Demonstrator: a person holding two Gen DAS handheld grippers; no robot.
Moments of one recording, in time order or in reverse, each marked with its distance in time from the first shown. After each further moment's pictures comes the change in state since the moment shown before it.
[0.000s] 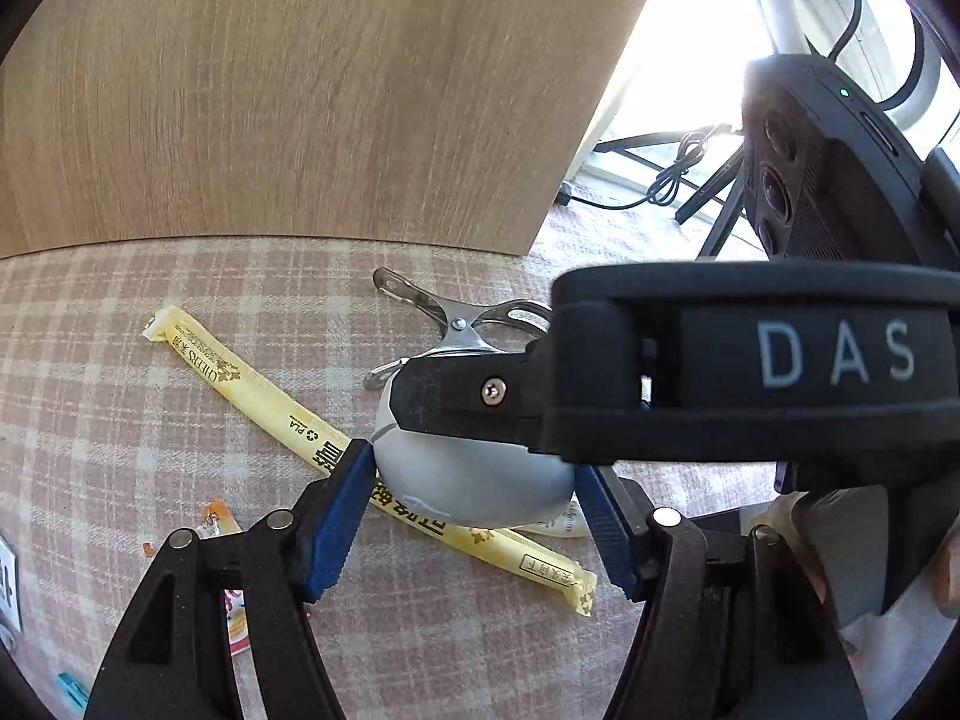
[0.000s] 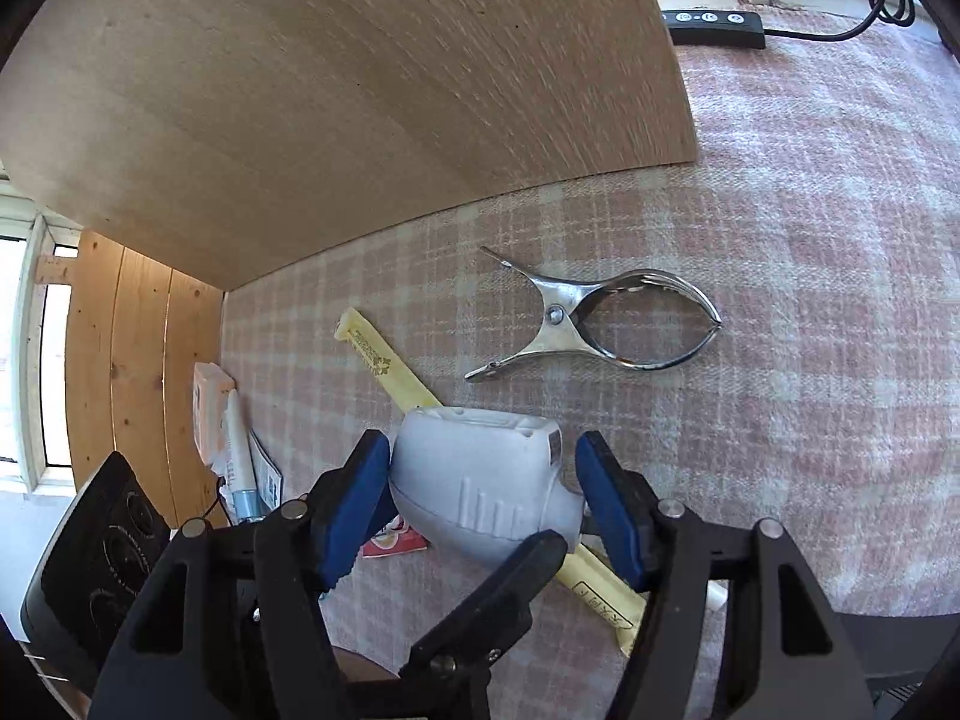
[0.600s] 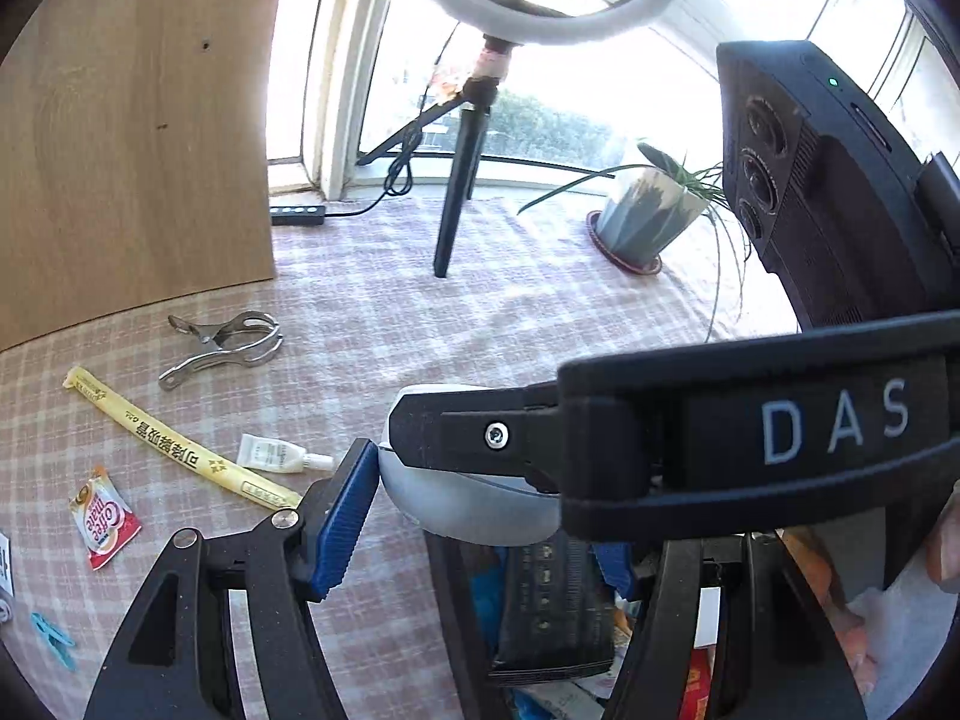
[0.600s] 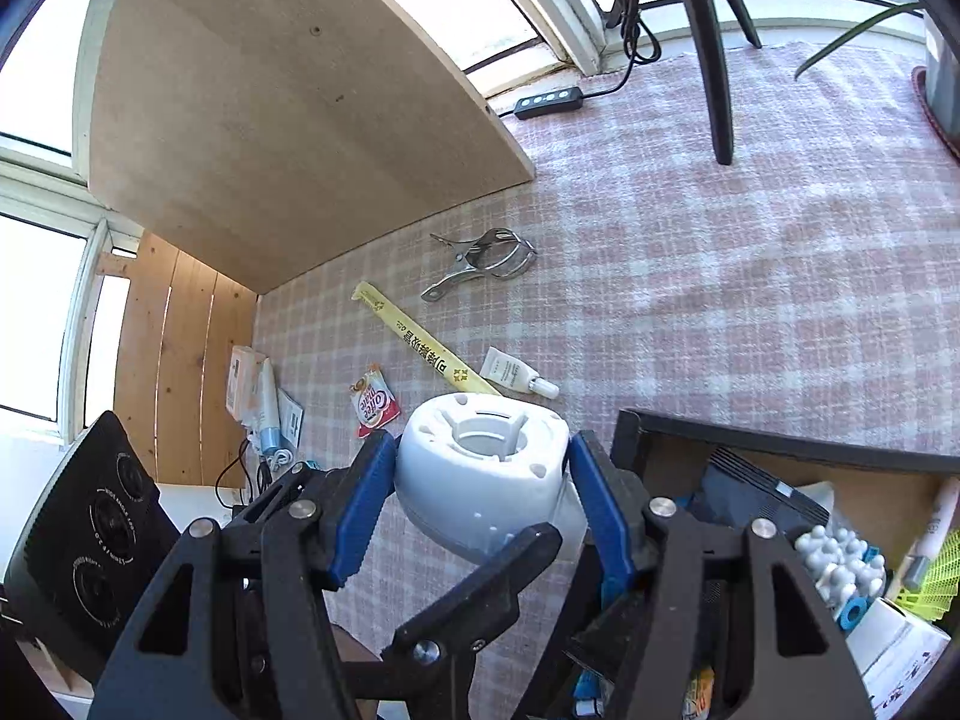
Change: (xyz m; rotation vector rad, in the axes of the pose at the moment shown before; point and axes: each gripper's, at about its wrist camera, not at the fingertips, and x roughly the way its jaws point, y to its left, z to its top) left arm -0.070 -0.169 -0.051 0.242 -0.008 -0.118; right arm -0.162 -0.059 -0.100 0.023 -0.144 -0.022
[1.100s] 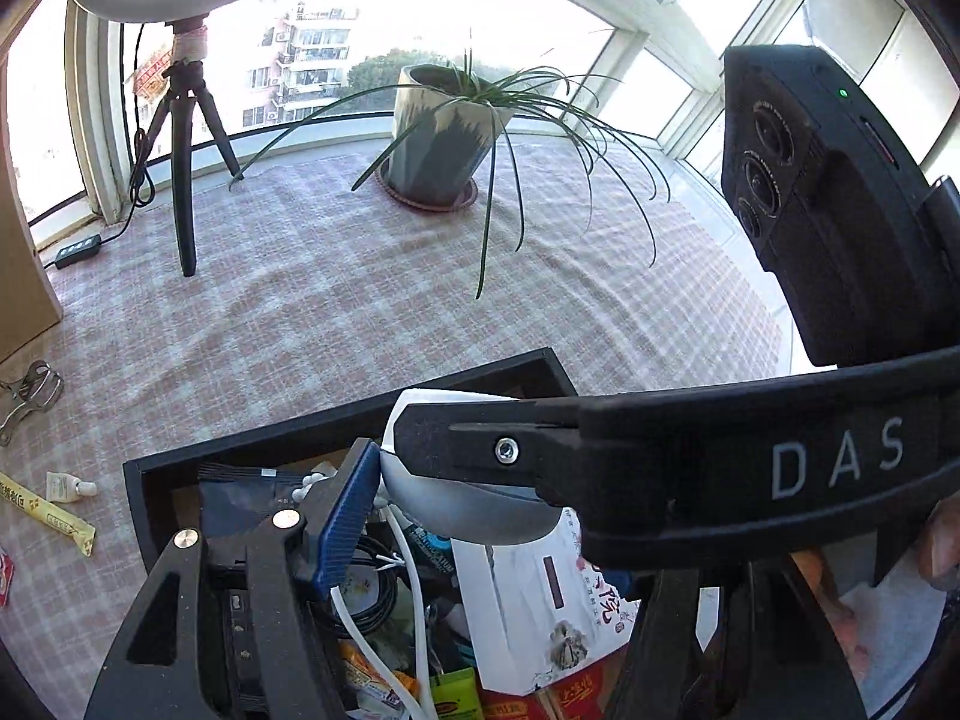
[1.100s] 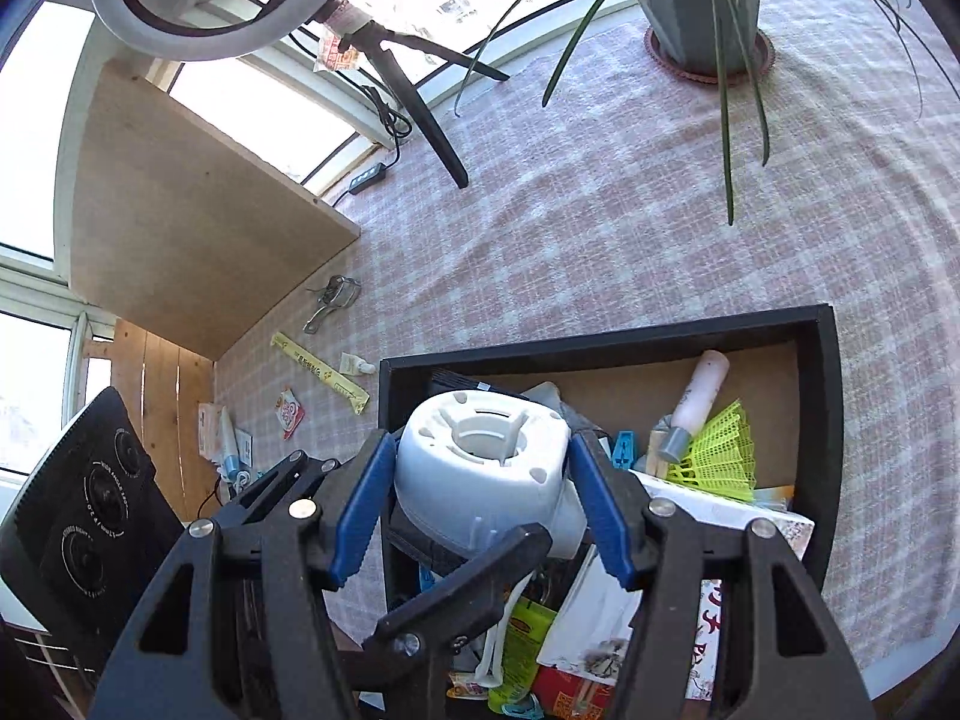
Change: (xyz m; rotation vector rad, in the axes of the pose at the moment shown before) left arm 0.043 -0.157 0.001 0.180 0.120 -0.167; right arm -0.121 -0.125 -0.060 0.192 -0.119 -0.090
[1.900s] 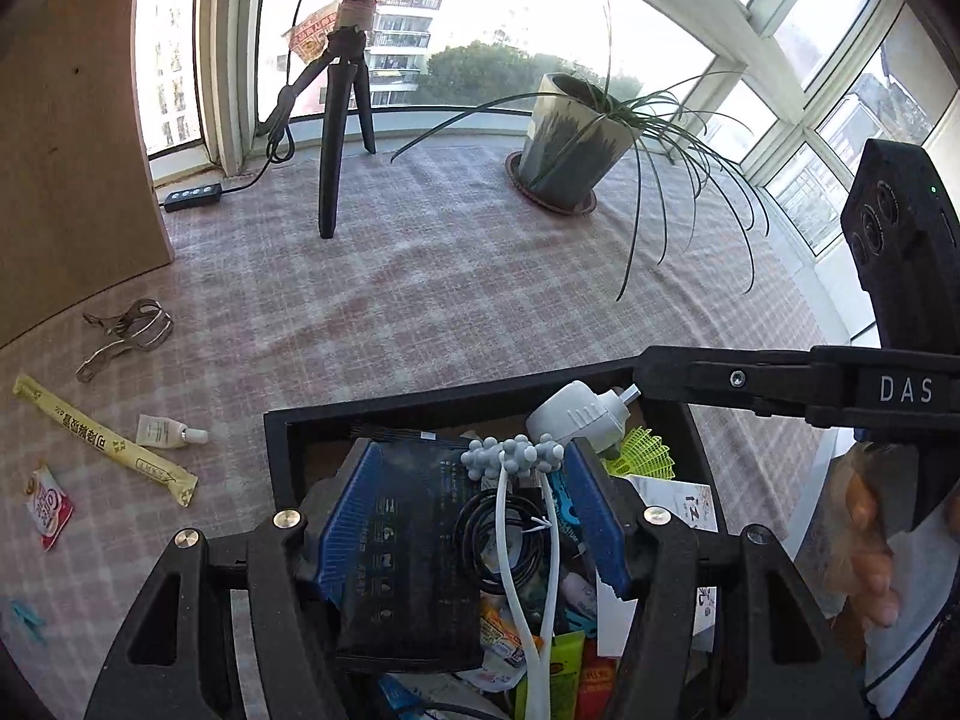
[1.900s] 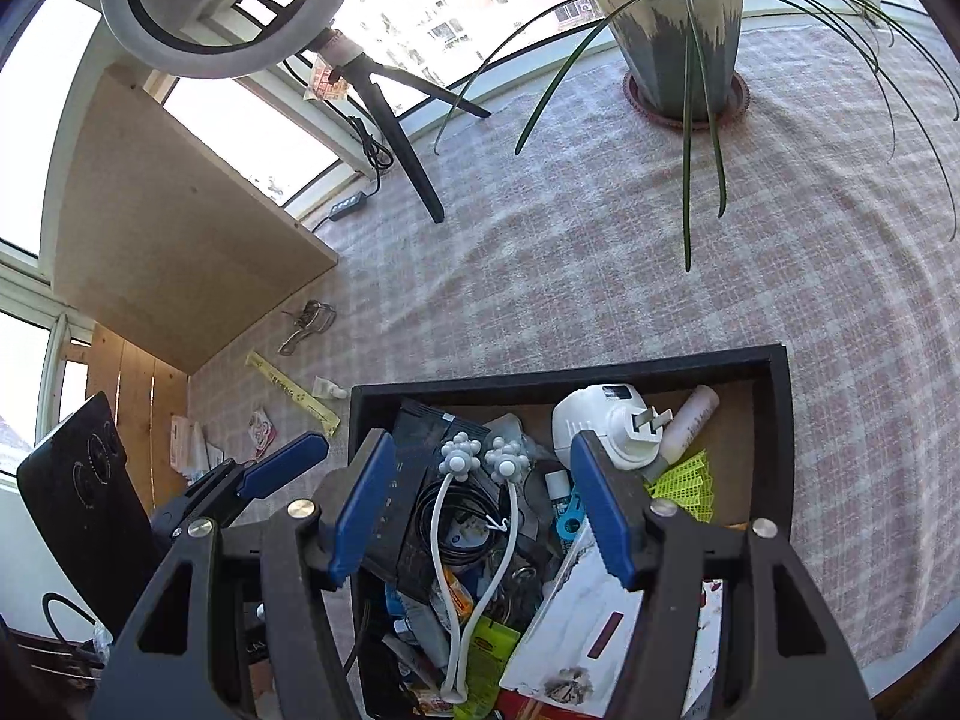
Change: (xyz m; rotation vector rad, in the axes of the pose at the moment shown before) left arm -0.034 0.081 -0.017 -0.156 0.005 0.163; right arm 0.004 0.017 0.005 -0.073 -0.045 -0.064
